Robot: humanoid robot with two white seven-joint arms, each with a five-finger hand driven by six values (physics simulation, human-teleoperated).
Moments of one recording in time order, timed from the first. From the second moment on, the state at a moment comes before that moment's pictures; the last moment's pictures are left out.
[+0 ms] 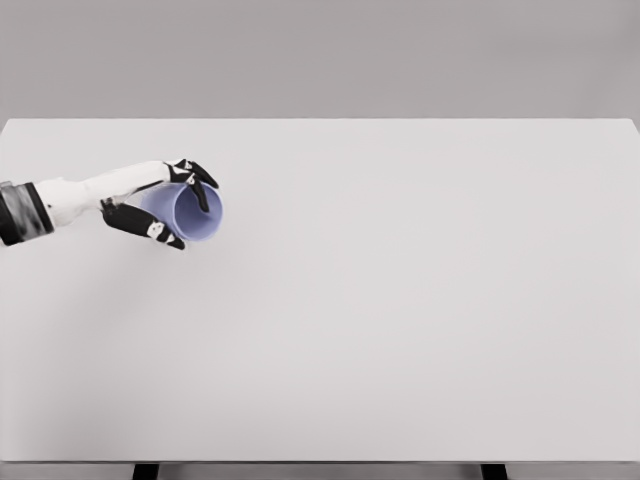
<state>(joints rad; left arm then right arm) -0.55 0.81 -0.58 -1.42 0.24 -0.36 -0.60 -0.02 0.00 -0.08 -0.01 0.07 -0.06 0.07</state>
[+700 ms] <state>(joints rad) -0.50 0.59 -0.53 -1.22 0.81 -0.13 -0.61 -0.02 0.00 -0.08 -0.01 0.07 -0.06 0.07</state>
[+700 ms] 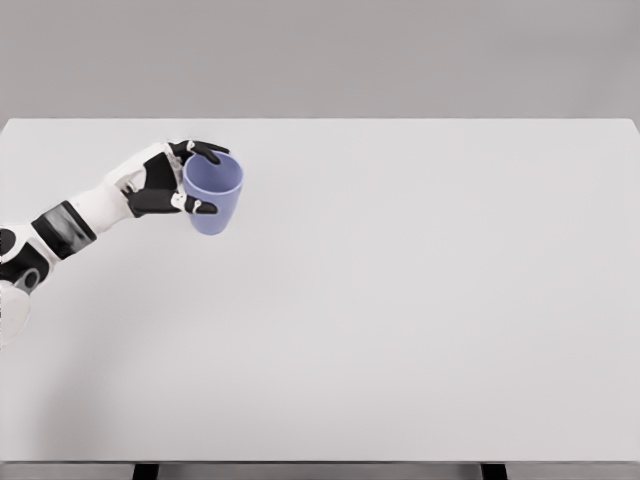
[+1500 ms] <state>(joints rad) -0.42 0.52 -0.50 -1.20 0.81 -0.11 -0.61 -0.02 0.00 -0.08 -0.01 0.07 -0.06 0.07</state>
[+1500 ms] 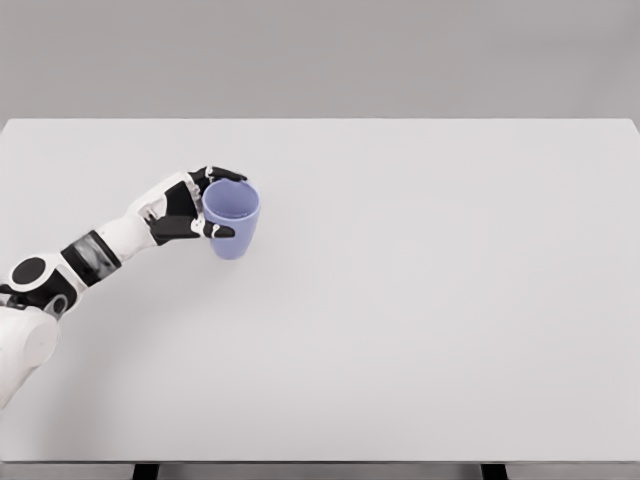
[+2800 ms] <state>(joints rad) -0.57 0.72 -0.42 -1.21 0.60 -0.22 -0.61 -0.03 0.00 -0.08 -0.01 0.07 -0.06 0.07</state>
